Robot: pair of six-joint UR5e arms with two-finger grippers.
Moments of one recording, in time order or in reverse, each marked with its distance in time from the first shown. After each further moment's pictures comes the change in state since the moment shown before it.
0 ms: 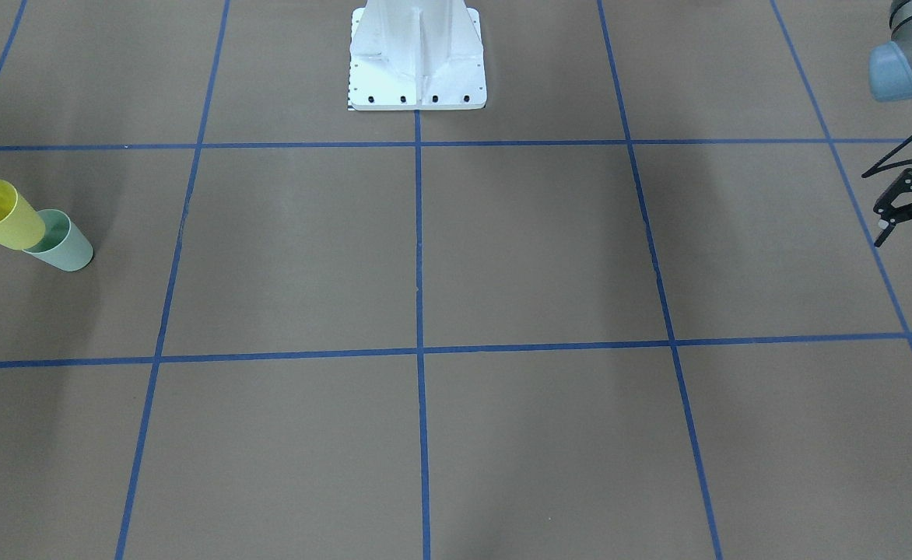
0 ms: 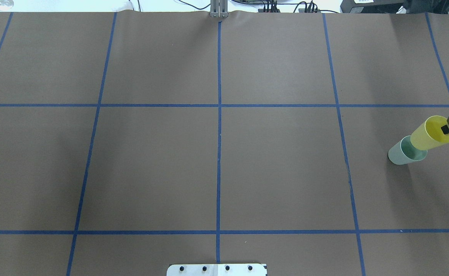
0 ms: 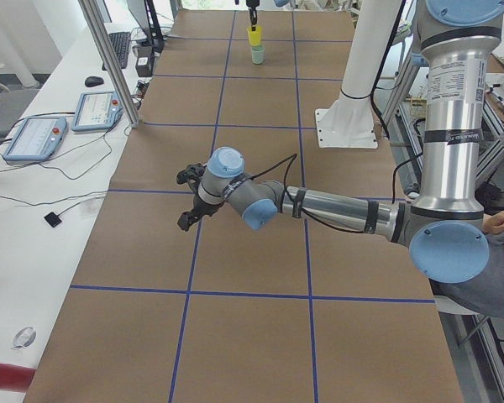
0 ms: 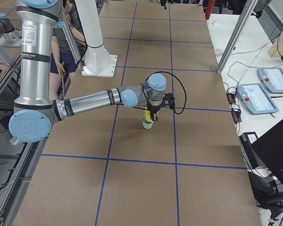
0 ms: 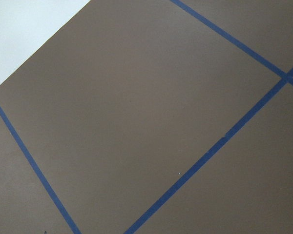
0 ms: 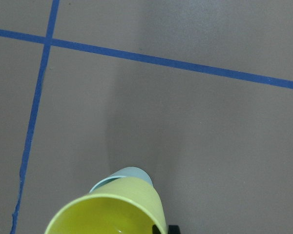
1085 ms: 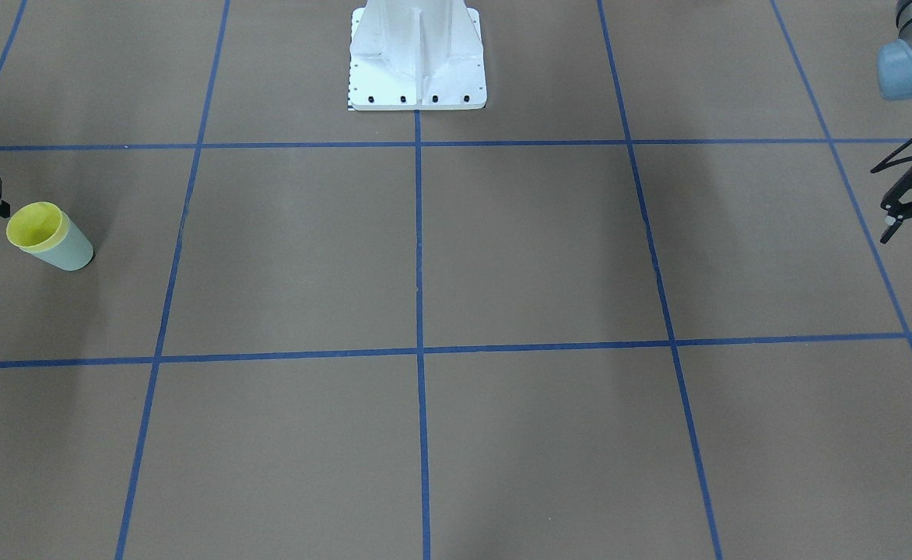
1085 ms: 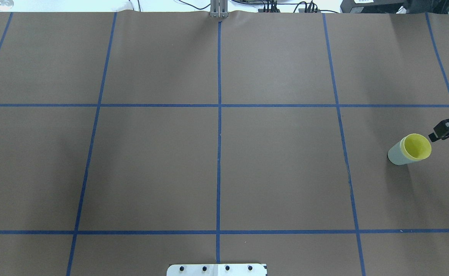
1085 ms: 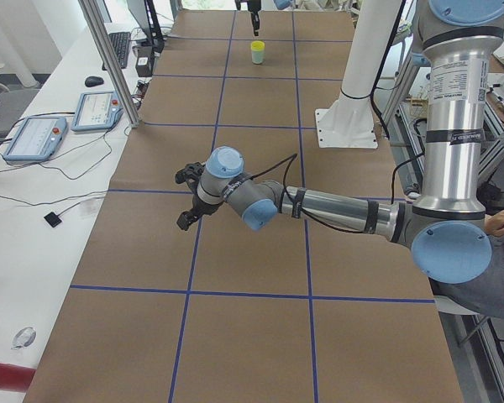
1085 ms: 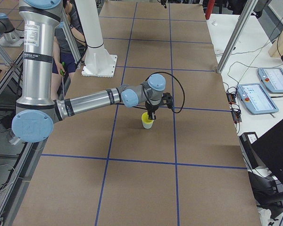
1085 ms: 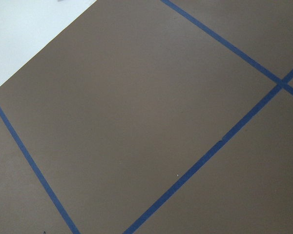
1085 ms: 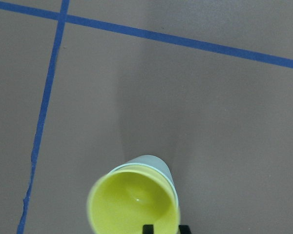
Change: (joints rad) left arm -0.024 -0.002 0.000 0.002 -0.035 0.000; right arm -0.042 0.002 -0.004 0.000 0.020 0.000
